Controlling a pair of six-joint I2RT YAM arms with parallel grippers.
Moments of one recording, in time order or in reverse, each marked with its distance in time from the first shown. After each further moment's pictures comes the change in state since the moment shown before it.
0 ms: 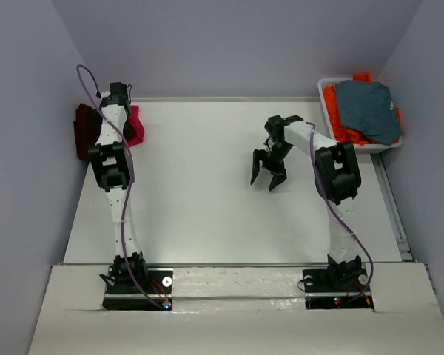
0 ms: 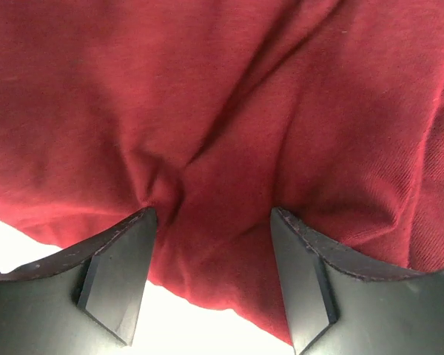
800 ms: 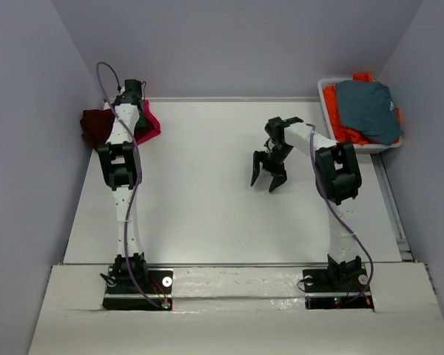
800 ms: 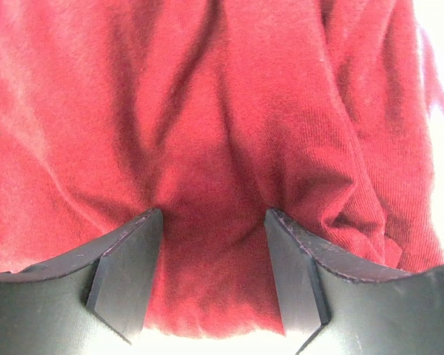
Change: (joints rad) left arm -0.080 0.022 0.015 0.070 0.170 0.102; right arm 0.000 -0.004 -0.025 0.019 -0.001 -0.003
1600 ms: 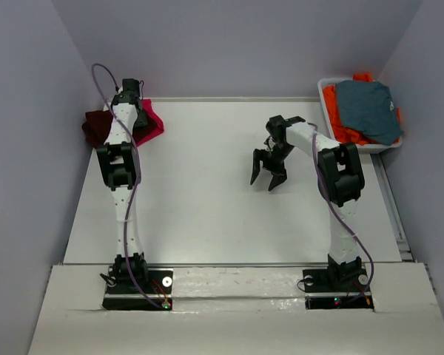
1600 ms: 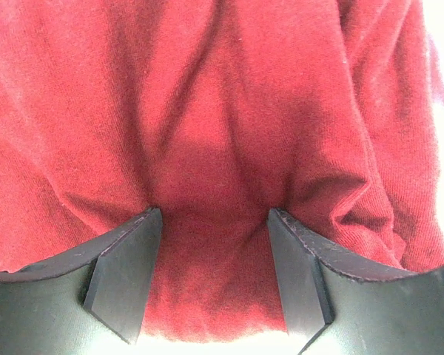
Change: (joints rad) left arm 0.010 0.001 0.021 -0.013 0.084 -0.061; right arm 0.000 -0.042 -0.028 0.025 -0.013 -0.002
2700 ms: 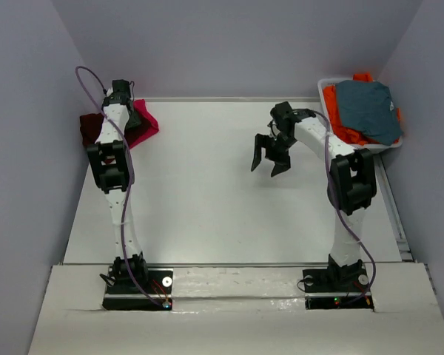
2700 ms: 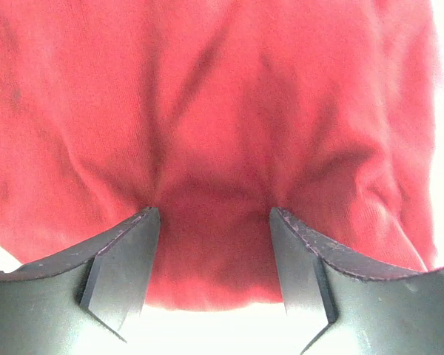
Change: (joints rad) left arm 0.049 -0.095 -0.147 0.071 0.013 -0.109; right arm 0.000 -0.105 0.004 0.067 0.063 -0.003
